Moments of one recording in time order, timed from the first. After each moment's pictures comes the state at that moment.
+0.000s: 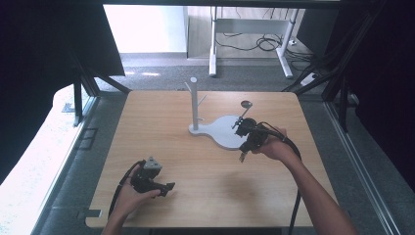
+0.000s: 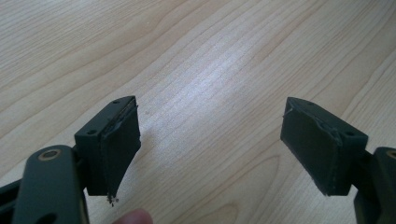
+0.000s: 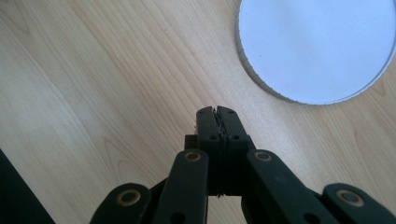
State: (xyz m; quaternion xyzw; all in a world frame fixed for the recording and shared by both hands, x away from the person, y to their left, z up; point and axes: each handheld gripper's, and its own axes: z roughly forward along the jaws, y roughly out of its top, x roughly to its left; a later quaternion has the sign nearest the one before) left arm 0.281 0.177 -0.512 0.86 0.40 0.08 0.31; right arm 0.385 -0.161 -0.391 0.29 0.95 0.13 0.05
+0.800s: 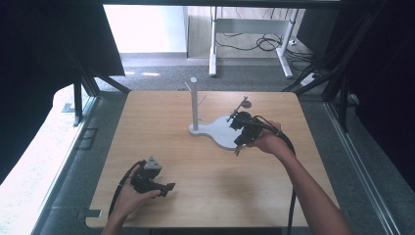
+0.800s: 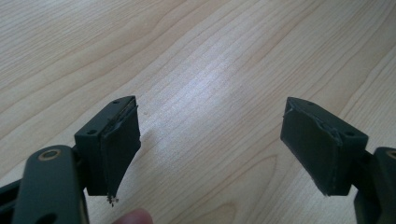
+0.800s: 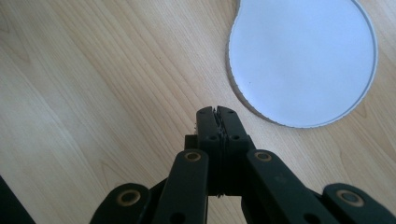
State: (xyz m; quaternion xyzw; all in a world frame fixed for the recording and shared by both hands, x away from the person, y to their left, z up) left arm 0.279 0.176 -0.512 0.86 0.40 0.08 0.31; right arm 0.398 -0.146 -0.382 0.29 0.94 0.14 0.07
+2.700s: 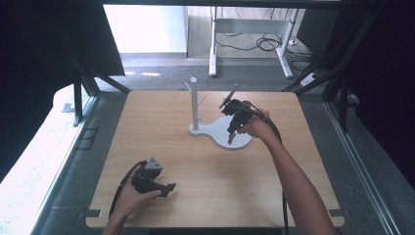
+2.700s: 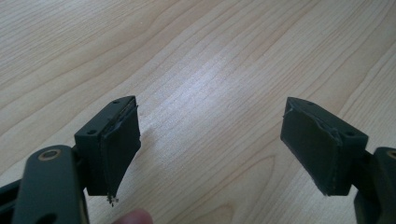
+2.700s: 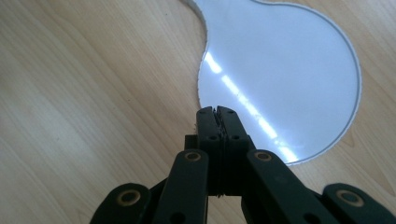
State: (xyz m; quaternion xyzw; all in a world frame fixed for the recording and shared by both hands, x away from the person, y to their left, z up) left arm 0.280 0.174 -0.513 0.86 0.40 0.08 0.31; right arm 0.455 -0.126 -0.394 0.32 0.93 0.14 0.05
